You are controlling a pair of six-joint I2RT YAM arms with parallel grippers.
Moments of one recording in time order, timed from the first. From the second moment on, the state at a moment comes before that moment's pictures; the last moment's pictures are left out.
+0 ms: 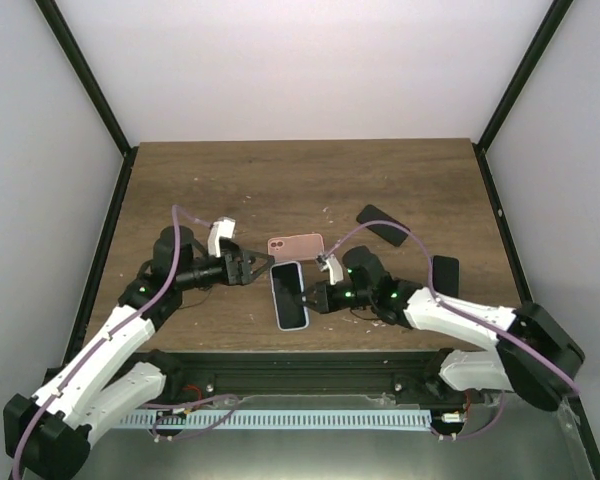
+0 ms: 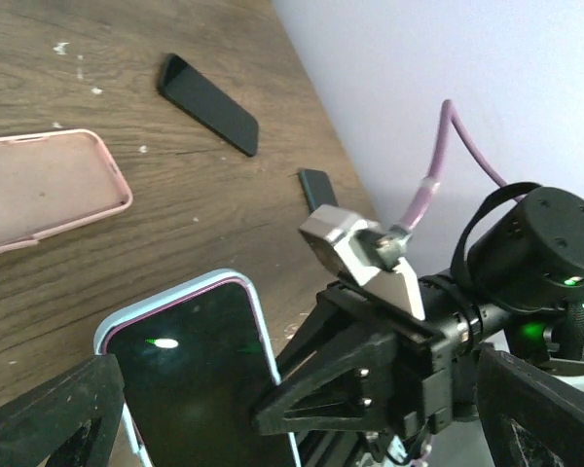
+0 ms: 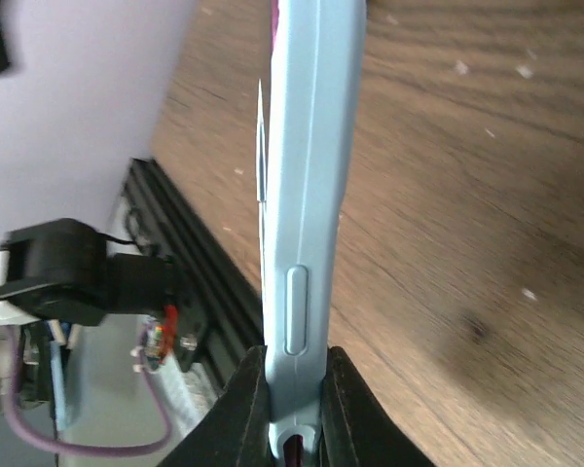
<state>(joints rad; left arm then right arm) -0.46 0.84 0.64 -0.20 0.65 -0.66 0.83 1.20 0.55 0.11 -0.52 0.72</state>
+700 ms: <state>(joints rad) -0.46 0.77 0.70 -0.44 0.50 -0.47 0.80 1.42 0.51 0.14 -0.50 0.79</state>
